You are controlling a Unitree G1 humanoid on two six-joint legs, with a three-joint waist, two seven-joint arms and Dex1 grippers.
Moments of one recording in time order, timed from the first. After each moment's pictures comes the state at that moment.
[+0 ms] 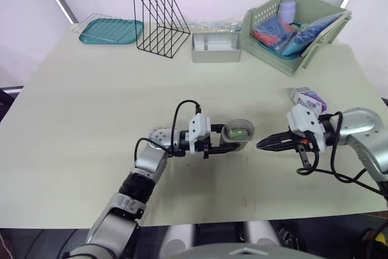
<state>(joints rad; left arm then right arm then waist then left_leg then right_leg) -0.42 0.32 -0.28 0.25 -0.27 -0.12 -1.17 -0.36 -0.88 0.14 -0.20 0.43 0.37 1.34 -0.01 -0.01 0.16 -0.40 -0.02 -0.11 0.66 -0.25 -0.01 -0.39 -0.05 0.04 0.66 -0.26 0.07</state>
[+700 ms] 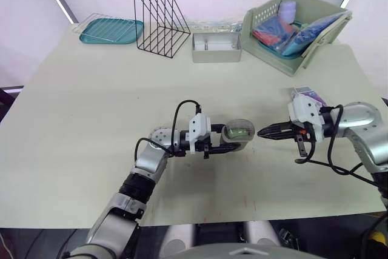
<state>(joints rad) -0.42 0.31 -0.28 0.25 -0.27 -0.12 -1.17 -0.43 -0.83 0.14 -0.14 0.40 0.30 1.32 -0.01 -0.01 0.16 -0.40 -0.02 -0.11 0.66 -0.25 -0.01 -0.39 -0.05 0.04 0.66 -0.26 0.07</state>
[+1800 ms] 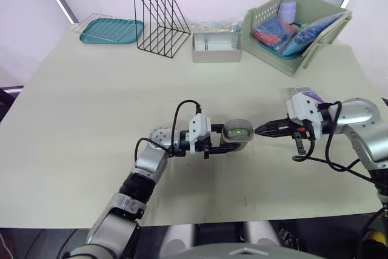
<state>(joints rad) -0.42 0.31 -0.28 0.25 -0.26 -0.12 -1.17 -0.45 -0.82 0.14 -0.14 0.40 0.30 1.34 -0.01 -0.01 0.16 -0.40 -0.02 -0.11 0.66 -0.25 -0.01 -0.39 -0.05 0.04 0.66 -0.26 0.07</state>
